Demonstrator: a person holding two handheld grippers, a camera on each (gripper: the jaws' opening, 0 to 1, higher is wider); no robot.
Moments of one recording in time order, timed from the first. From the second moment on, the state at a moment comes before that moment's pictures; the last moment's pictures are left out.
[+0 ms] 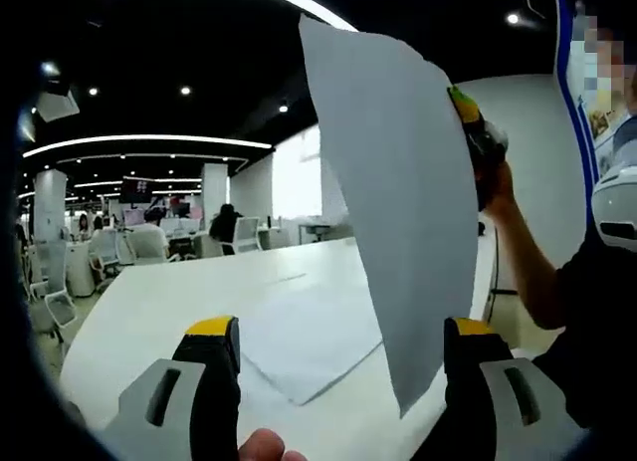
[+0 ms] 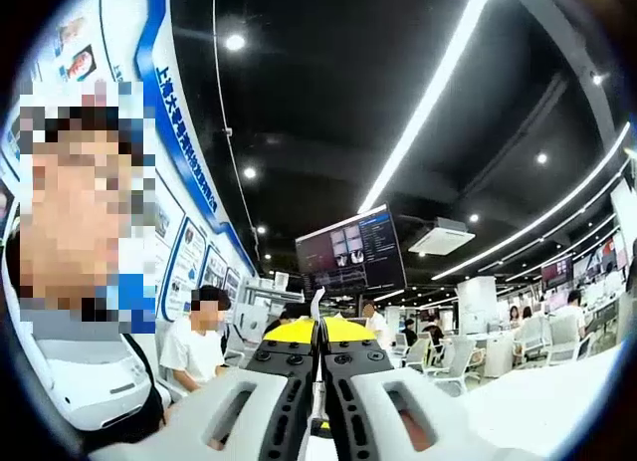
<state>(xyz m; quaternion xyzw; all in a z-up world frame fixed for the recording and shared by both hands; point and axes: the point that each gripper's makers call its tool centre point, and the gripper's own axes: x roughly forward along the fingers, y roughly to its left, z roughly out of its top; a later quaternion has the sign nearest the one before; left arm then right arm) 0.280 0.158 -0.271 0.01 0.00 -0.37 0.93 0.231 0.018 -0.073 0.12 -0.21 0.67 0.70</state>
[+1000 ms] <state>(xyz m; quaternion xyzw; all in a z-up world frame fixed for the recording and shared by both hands) 0.270 0.136 -0.229 -0.11 -0.11 -0.46 0.87 0.225 0.034 -0.077 0.14 -0.19 0.70 0.68</state>
